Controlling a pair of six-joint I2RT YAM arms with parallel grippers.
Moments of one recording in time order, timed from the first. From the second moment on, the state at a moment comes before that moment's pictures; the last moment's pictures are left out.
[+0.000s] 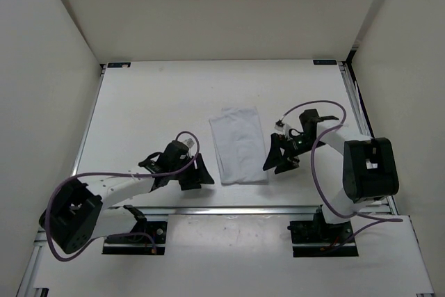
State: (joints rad) left arm -0.67 1.20 0.46 -0.18 0.27 -0.87; right arm 0.17 1.61 0.90 -0.87 -0.94 -0.17
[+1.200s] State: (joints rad) left arm -0.81 1.63 0.51 0.44 0.21 -1.22; right arm 0.24 1.64 0.77 -0.61 -0.84 -0.01
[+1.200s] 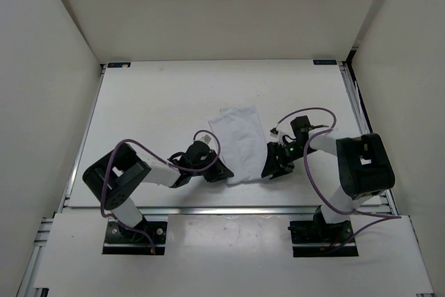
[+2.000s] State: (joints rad) left arm -0.81 1.40 0.54 0.22 0.30 -1.21; right arm 0.25 1.35 0.76 -0.76 -0.86 -0.22
